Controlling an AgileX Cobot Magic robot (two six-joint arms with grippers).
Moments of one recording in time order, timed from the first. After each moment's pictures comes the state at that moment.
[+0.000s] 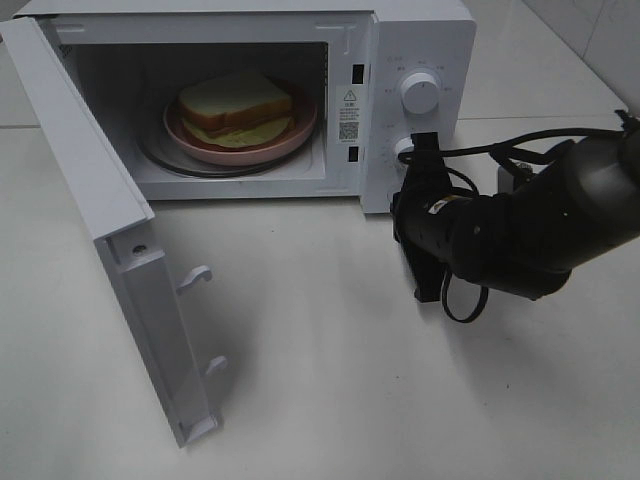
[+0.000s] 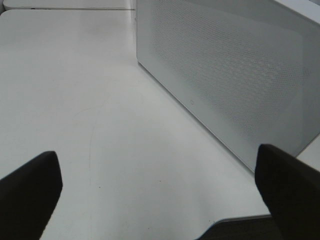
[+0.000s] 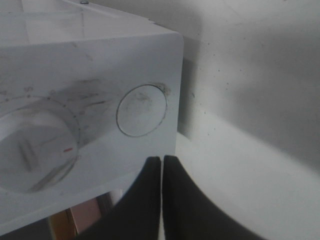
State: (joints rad) left arm 0.00 0.00 -0.51 -0.16 1.08 0.06; right arm 0.58 1.97 -0.77 0.70 -0.71 1.24
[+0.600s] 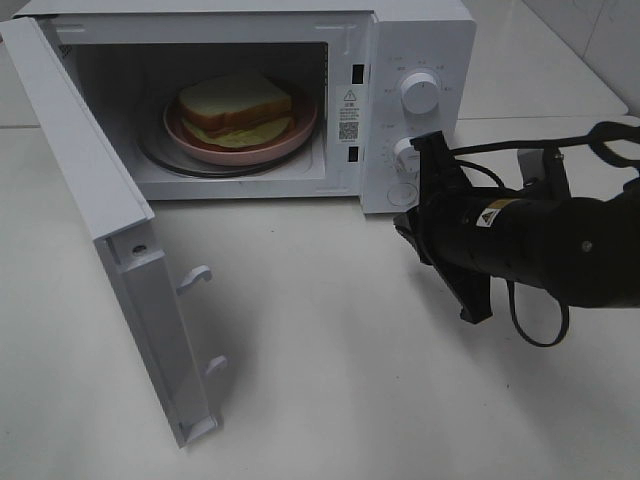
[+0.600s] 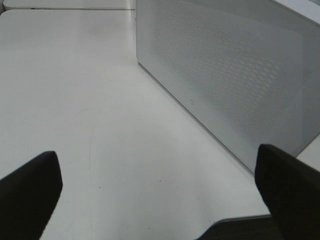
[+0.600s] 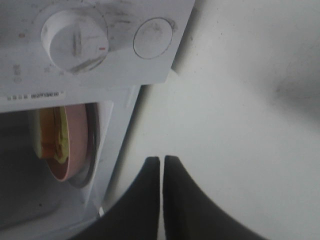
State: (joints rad) left arm 0.00 0.00 -0.51 -0.16 1.08 0.06; right arm 0.58 1.70 -0.58 0.47 -0.56 1.16
